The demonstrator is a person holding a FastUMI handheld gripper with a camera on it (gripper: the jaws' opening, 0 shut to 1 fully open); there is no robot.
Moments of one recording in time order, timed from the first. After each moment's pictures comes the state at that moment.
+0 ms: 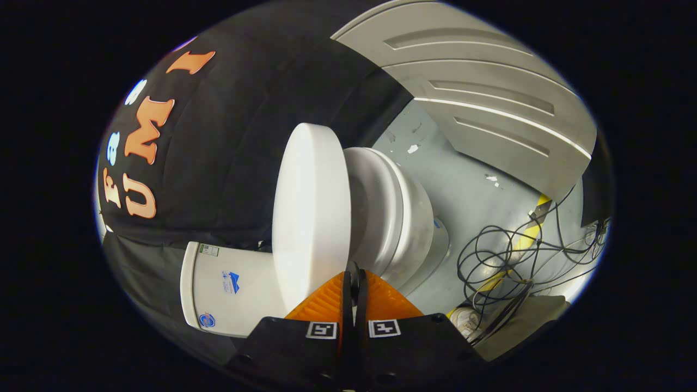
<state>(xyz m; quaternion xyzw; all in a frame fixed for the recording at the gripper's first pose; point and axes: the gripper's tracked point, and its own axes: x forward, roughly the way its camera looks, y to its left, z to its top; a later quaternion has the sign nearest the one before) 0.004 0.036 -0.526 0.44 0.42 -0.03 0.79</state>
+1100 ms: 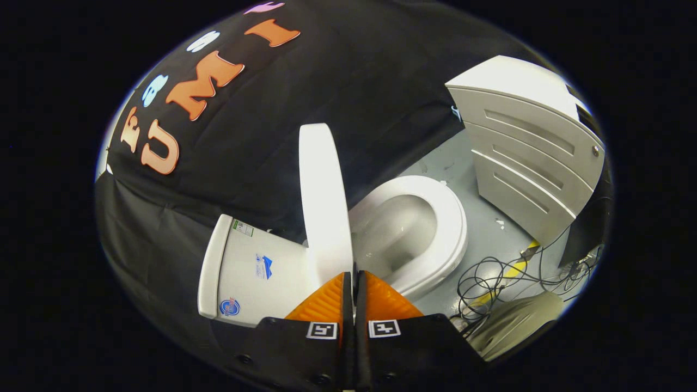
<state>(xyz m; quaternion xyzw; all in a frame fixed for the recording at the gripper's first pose) 0.015 0.129 -0.373 0.33 0.39 0.00 0.86</state>
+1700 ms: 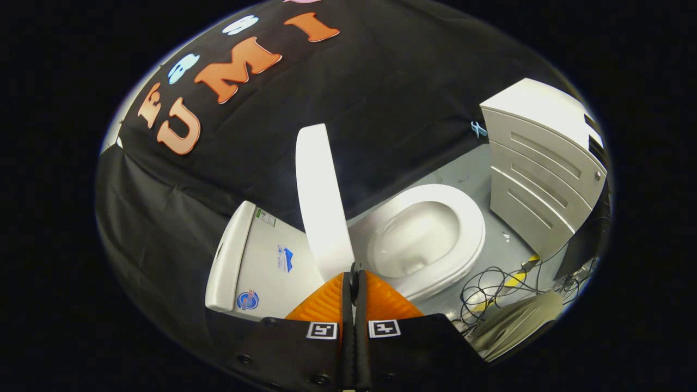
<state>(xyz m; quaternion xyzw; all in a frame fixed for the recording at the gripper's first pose) 0.012 0.196 -0.322 0.28 0.38 0.02 0.88</state>
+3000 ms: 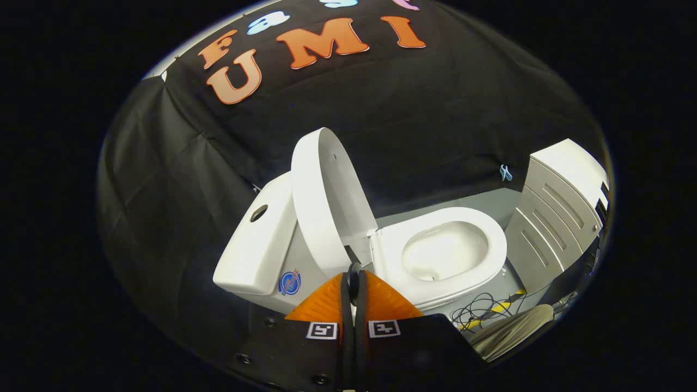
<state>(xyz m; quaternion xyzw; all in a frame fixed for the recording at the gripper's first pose) 0.001 0.346 -0.288 0.14 0.36 0.07 0.92</state>
